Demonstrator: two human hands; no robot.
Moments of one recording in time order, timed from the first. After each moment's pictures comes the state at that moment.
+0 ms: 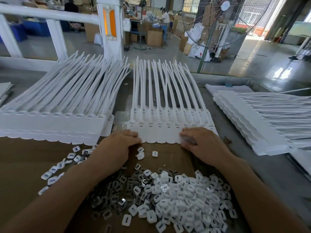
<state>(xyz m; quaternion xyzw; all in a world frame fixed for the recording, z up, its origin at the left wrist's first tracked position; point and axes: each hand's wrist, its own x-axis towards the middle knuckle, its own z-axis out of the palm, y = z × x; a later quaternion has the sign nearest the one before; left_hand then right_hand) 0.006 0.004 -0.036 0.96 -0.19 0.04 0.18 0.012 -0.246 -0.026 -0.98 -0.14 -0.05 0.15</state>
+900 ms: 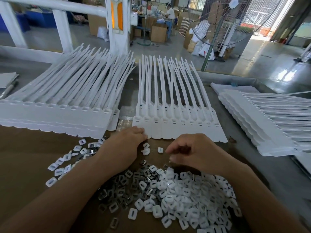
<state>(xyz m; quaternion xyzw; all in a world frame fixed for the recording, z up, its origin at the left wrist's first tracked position) -0.002 0.000 -0.037 0.96 -0.20 0.03 0.17 -0.023 -0.207 0.002 -0.91 -0.23 0.09 0.33</state>
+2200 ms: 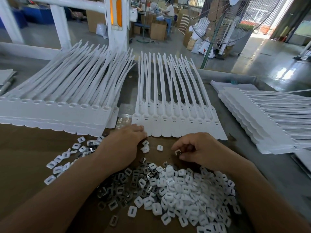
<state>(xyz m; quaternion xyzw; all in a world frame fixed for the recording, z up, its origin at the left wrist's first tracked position) -0.002 0.000 -0.036 0.96 -0.21 0.04 0.16 -0.015 -0.222 -0.005 -0.93 -0.21 0.12 0.28</state>
